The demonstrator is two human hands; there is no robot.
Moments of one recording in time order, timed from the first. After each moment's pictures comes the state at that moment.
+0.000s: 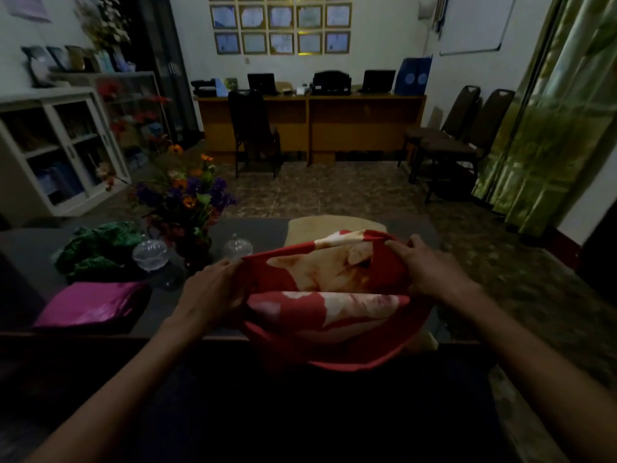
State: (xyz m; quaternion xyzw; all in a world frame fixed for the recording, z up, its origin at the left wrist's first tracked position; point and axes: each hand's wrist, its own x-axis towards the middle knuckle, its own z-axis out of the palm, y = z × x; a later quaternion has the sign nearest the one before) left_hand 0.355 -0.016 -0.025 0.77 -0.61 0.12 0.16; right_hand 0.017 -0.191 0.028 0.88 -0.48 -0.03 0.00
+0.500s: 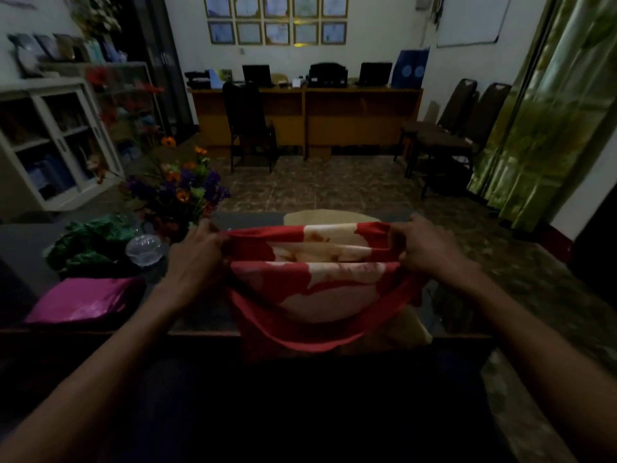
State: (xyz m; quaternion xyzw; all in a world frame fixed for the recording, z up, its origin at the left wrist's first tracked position) left_hand 0.366 -0.036 0.015 0.82 -0.55 0.15 0.11; right_hand 0.025 -0.196 0.053 0.86 -0.50 0.07 -0.01
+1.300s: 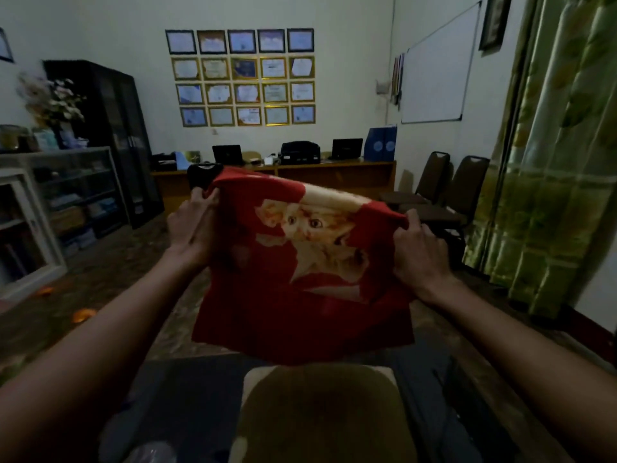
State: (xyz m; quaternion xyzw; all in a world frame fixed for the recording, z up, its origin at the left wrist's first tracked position) left_hand 0.485 -0.476 0.193 0.78 -0.51 0.29 0.22; right_hand 0.156 -0.564 0.149 0.80 -0.53 0.26 0.15
